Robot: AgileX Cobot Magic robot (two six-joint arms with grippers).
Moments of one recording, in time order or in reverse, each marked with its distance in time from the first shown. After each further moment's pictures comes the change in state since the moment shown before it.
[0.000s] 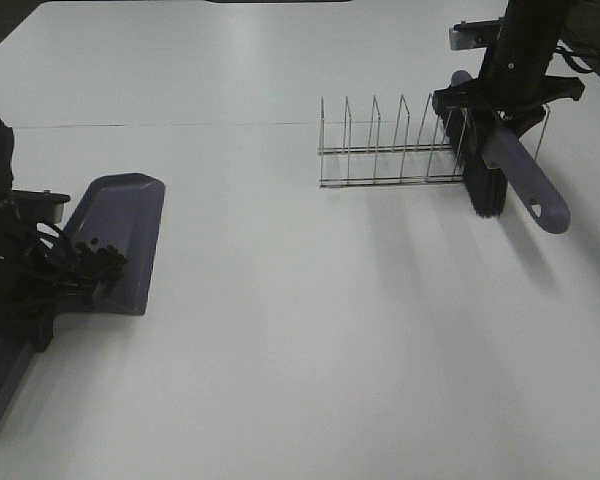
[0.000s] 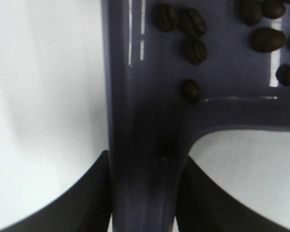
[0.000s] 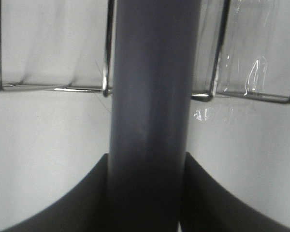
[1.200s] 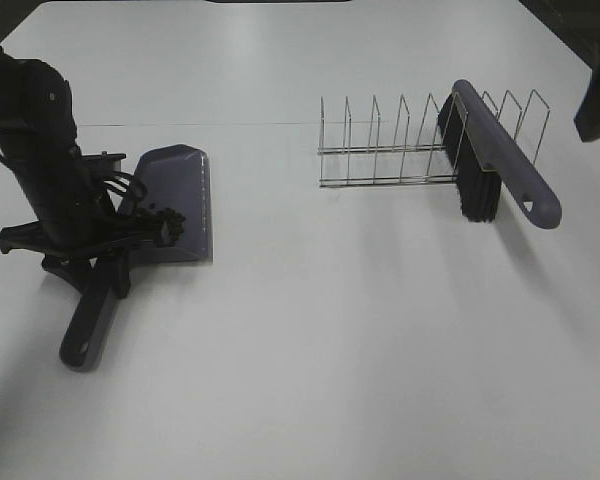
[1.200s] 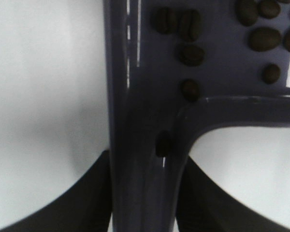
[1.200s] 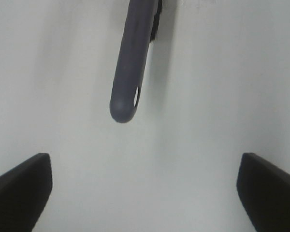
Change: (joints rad) left arm -0.027 0.170 -0.332 -0.208 0.084 0.071; right arm 0.000 -1.123 1.032 0.056 -0.198 -0.046
